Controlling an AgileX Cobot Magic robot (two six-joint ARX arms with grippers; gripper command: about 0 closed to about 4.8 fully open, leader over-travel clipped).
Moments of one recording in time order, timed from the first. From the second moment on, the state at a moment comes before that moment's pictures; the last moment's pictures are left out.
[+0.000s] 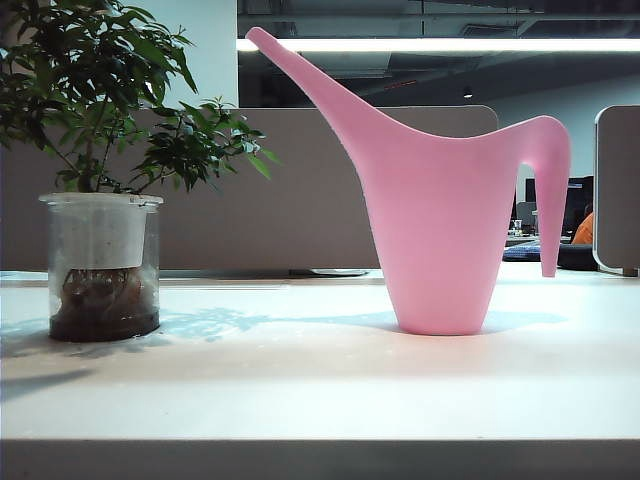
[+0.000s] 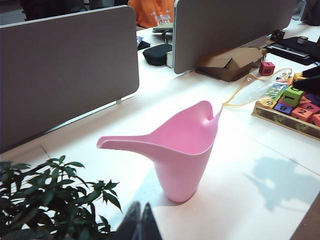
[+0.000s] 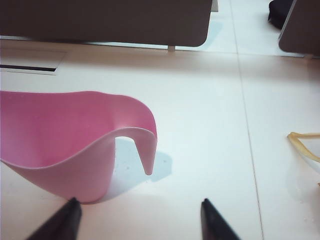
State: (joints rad) left arm -0.51 0.83 1.28 -0.61 0.24 0.07; right arm 0.03 0.84 1.10 -0.67 -0.03 -0.02
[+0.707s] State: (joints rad) left arm -0.51 0.81 1.28 -0.61 0.24 0.07; right arm 0.05 1.04 0.51 0.04 -0.07 -0.08
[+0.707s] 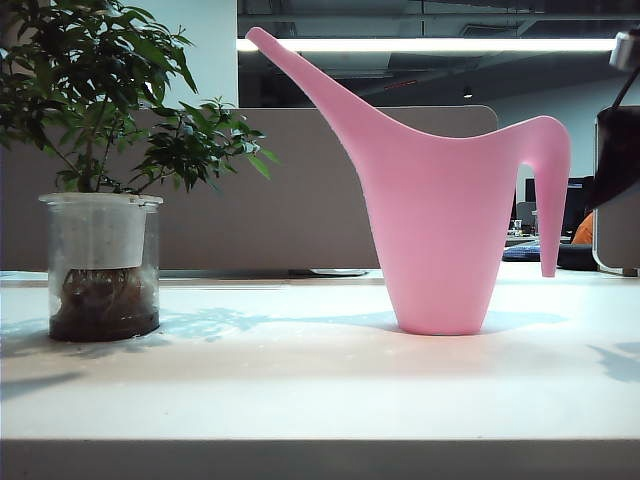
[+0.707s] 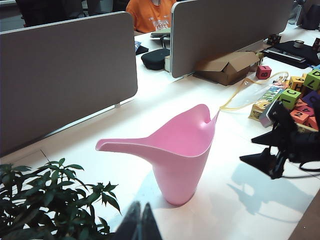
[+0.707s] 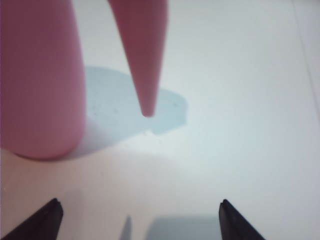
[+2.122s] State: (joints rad) left arm -0.51 0.81 1.28 -0.63 0.24 0.07; right arm 0.04 1.59 0.71 0.69 -0.11 -0.05
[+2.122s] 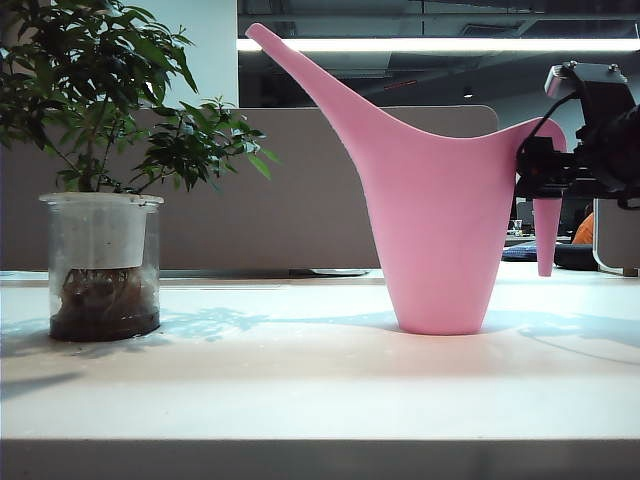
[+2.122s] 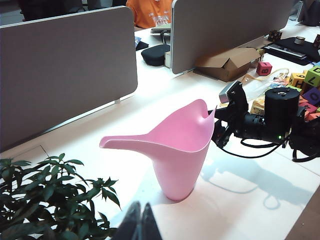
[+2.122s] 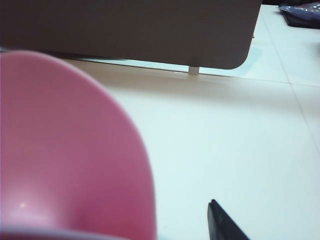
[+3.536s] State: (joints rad) left arm -0.36 0.83 1.39 -0.73 -0.07 0.30; right arm 0.08 1.40 1.03 0.46 -0.03 -0.32
